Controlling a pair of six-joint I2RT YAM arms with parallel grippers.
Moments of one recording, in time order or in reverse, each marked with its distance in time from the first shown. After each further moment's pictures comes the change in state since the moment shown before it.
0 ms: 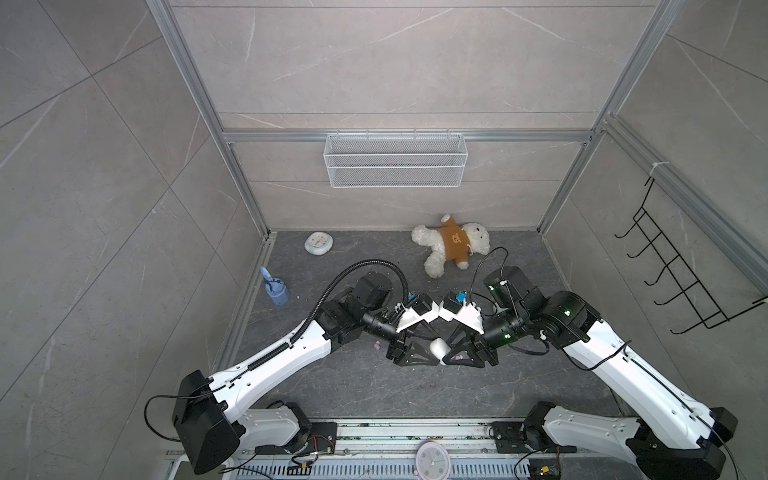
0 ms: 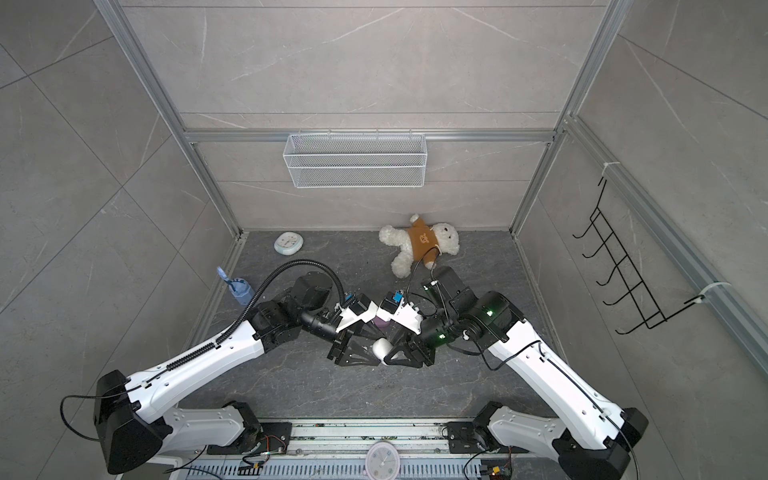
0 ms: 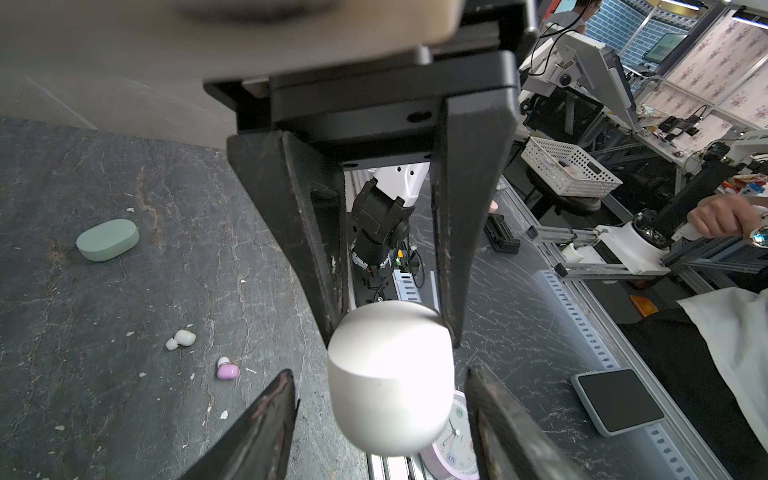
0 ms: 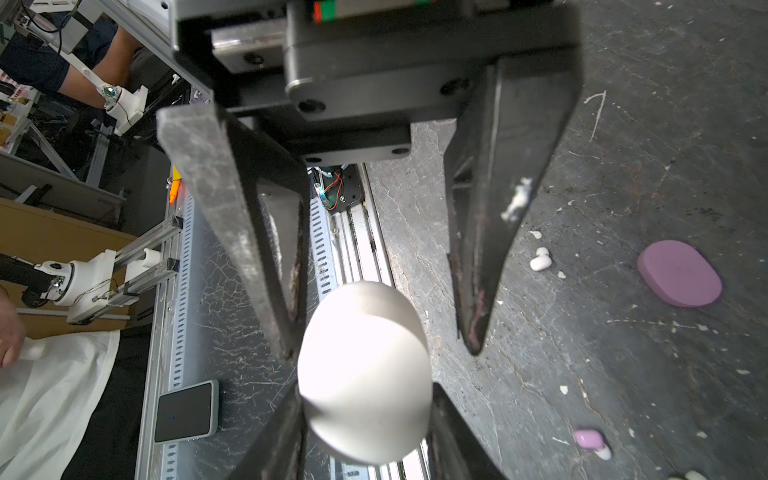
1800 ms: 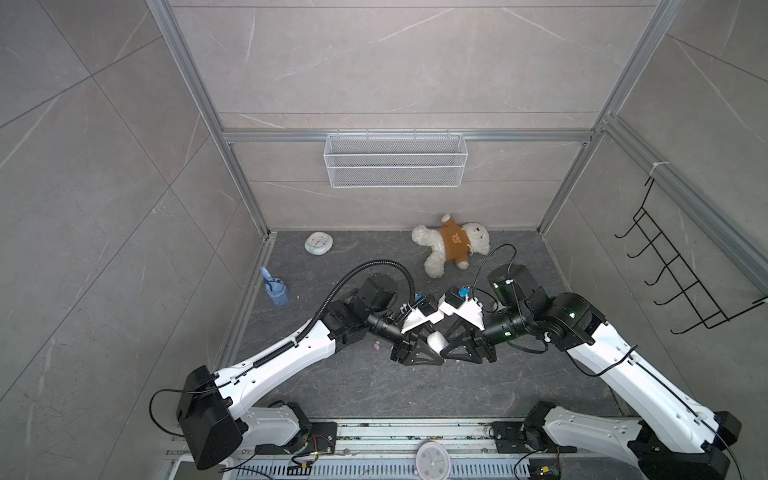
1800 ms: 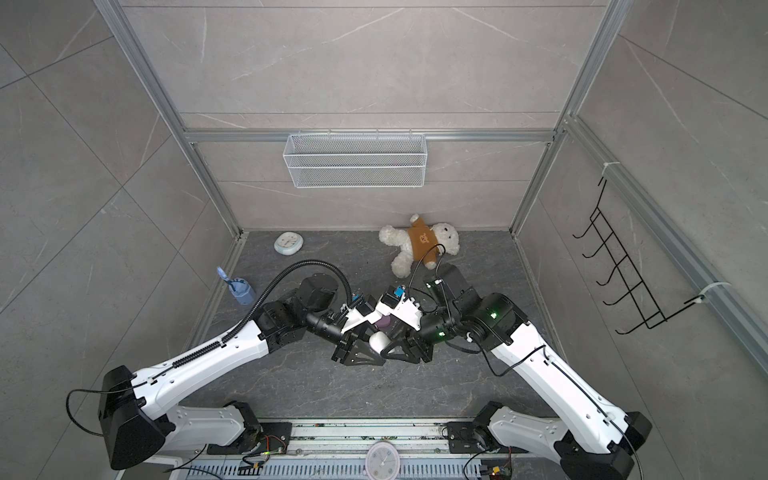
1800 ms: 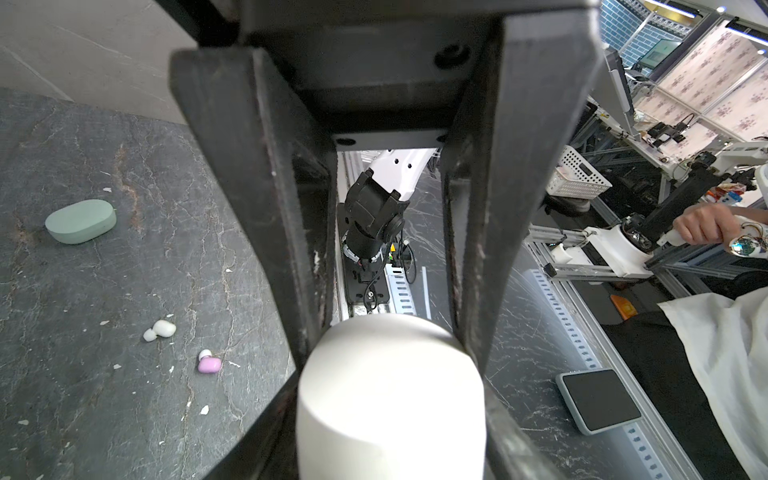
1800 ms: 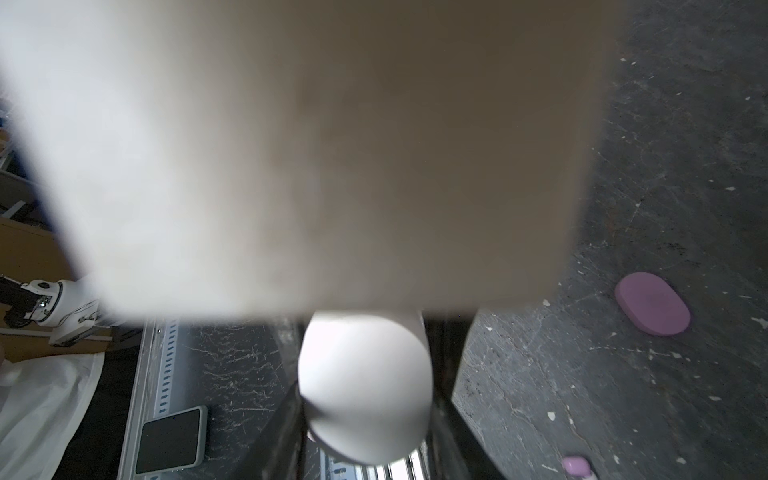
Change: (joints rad) left arm -0.024 0.023 0.007 0.019 -0.011 -0.063; right arm -0.002 -0.018 0.002 0.076 0.003 0.038
